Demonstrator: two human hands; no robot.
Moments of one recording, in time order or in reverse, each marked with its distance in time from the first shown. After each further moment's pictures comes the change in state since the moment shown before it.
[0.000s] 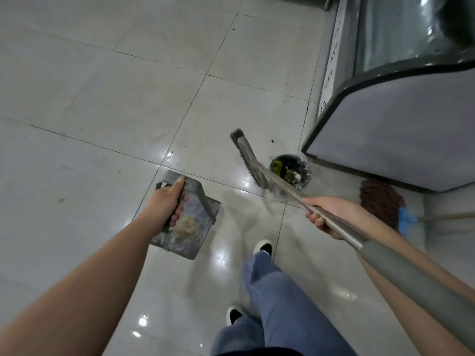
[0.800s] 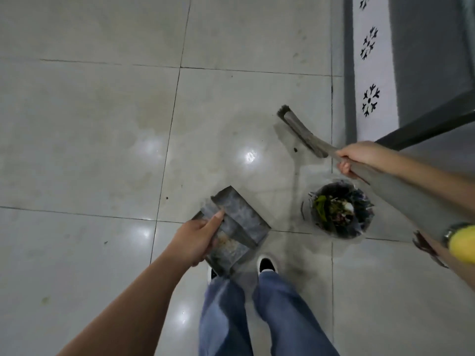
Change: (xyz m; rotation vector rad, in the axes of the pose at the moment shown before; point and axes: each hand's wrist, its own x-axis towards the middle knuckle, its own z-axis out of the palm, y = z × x) left_hand 0.362 0.138 0.016 0.450 -0.305 -0.038; right_hand 0.313 -0.358 0.036 0.075 0.256 0.083
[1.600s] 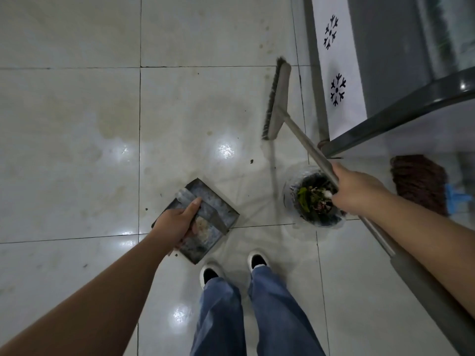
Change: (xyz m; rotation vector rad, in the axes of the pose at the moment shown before) left_hand 0.070 0.018 -0.026 0.140 -0.005 0.035; right_hand -0.051 0.058 -0.002 -1.063 0.364 -0.312
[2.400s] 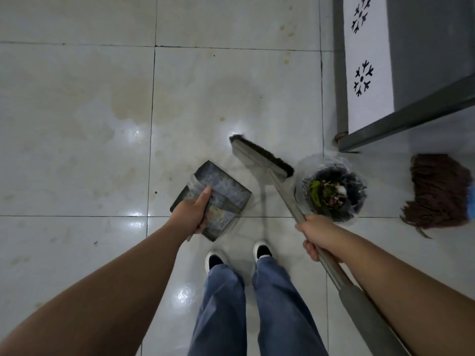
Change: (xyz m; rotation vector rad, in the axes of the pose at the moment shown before) left_hand 0.011 -0.017 0.016 -0.144 -0.031 -0.111; right_hand -0.007 -0.036 0.107 0.831 -0.502 0.296
